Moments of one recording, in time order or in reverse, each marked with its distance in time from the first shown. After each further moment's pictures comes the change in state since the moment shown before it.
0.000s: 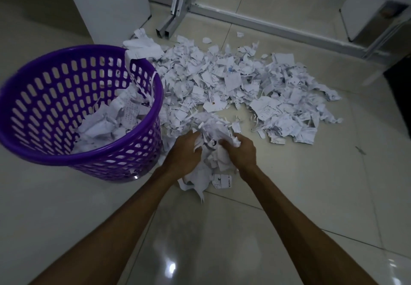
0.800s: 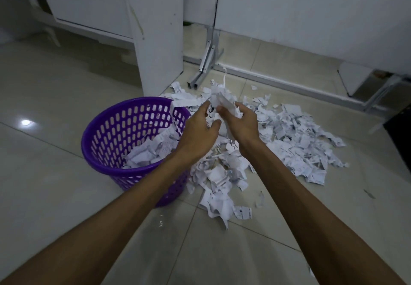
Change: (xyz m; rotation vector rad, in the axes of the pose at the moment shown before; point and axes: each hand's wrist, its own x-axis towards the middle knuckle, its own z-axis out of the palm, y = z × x) left_hand -0.007 0.119 -0.156 -0.223 0.334 0.114; right_hand -0.028 -0.218 0.003 0.396 -0.071 -0.301
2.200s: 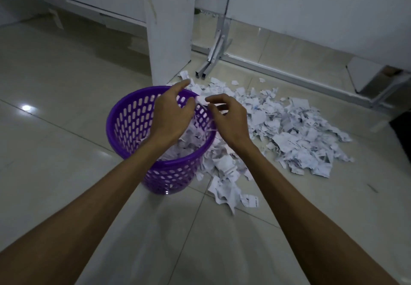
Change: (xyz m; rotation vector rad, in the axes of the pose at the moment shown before) left_hand -0.016 -0.011 -0.085 0.155 0.280 -0.009; right_hand -0.033 0.003 0.058 -0.328 -0.094 -0.340
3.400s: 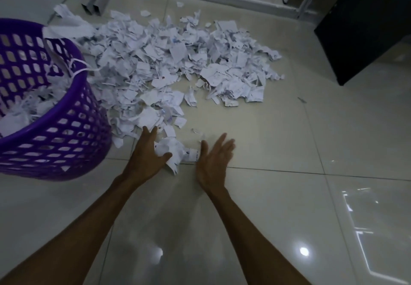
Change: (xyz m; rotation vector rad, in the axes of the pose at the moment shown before) left_hand -0.164 -0.121 0.198 0.176 -0.744 -0.127; right_hand -0.217 0.215 -0.065 -0.347 0.184 0.841
